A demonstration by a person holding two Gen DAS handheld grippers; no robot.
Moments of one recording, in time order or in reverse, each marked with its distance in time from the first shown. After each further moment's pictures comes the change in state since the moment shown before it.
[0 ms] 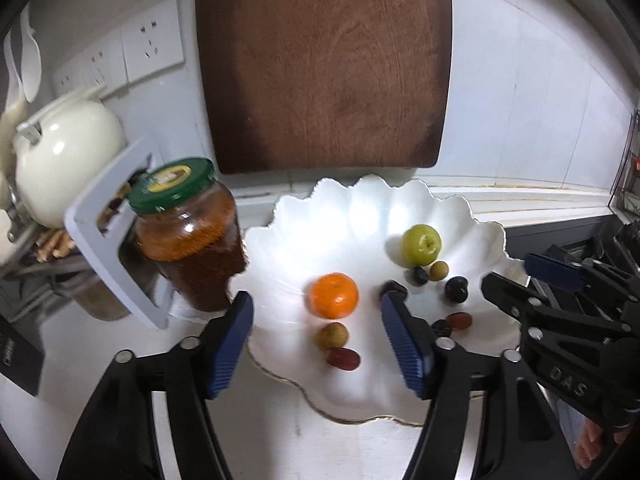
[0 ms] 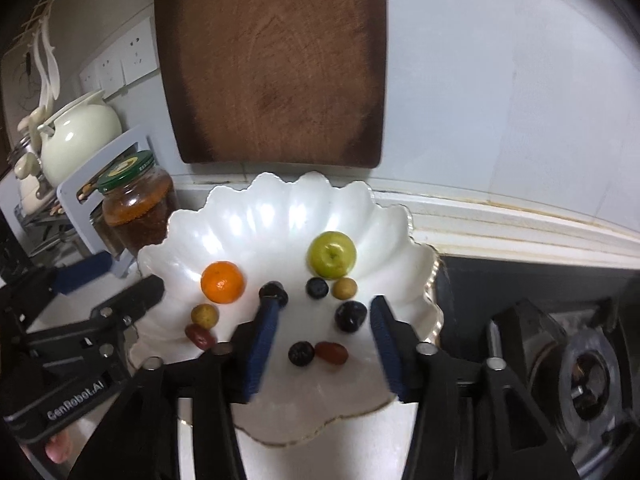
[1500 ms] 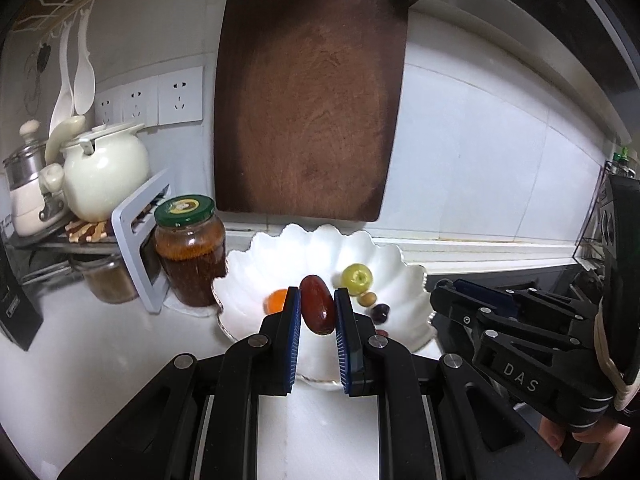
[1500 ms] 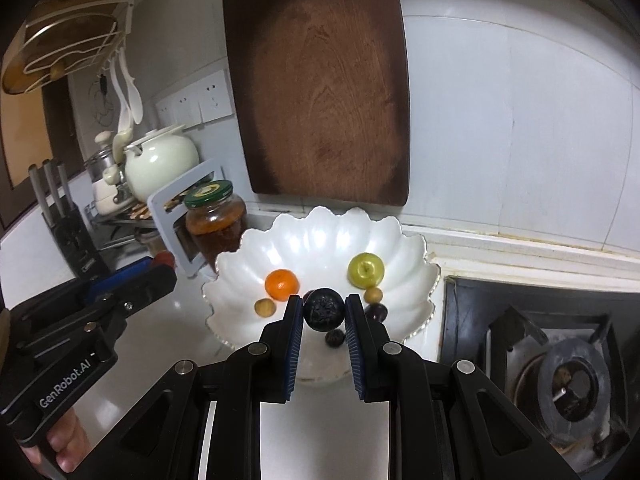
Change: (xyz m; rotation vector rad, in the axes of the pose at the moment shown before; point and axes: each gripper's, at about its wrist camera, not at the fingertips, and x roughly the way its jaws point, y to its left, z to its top) left arm -0.098 -0.032 -0.017 -0.113 -0.181 -0.055; right arm -0.080 -0.014 -0.017 -0.069 -0.147 0.197
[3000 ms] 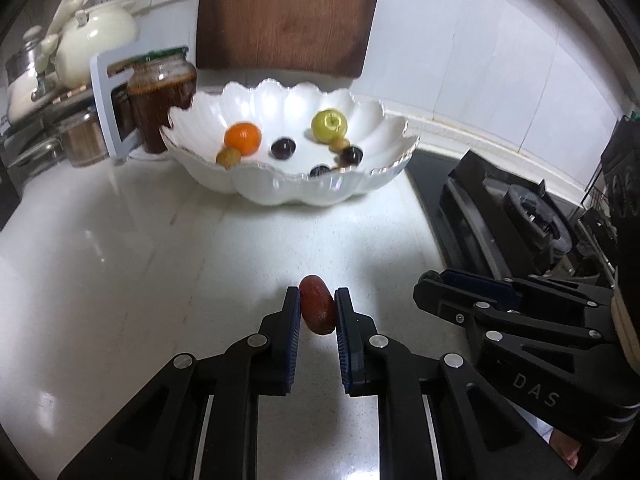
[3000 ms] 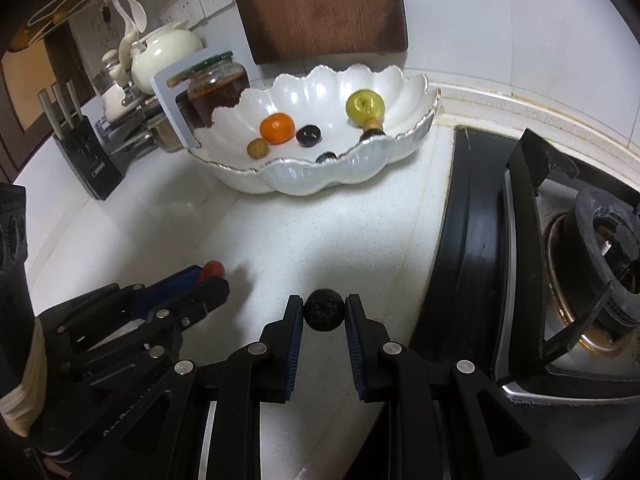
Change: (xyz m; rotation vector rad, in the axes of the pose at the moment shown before) left arm 0.020 -0.061 -0.121 -0.078 0.268 0.017; right arm 0.004 -0.038 -0.111 0.012 0.302 0.122
